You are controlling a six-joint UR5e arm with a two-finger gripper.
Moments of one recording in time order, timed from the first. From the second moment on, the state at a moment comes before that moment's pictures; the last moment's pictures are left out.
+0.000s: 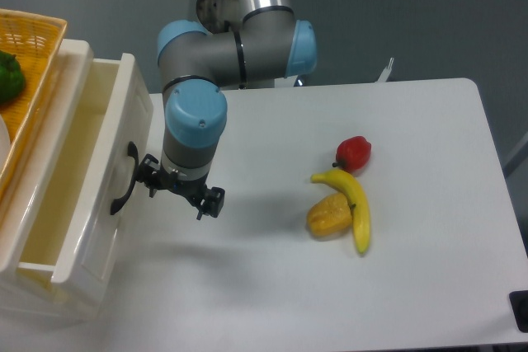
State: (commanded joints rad) arm 2.19 -1.92 -1.57 -1.22 1.32 0.57
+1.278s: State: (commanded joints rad) arm 2.14 -1.91 -1.57 -1.22 1.31 0.56
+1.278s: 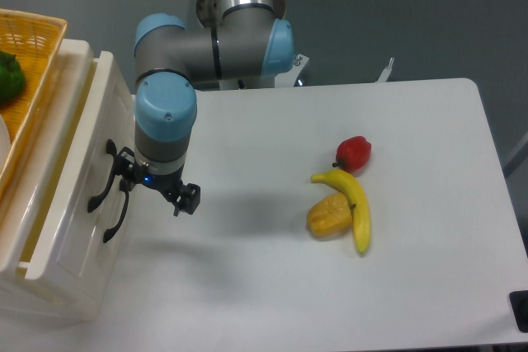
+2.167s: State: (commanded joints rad) arm 2.13 -1.91 -1.57 -1.22 1.31 0.53
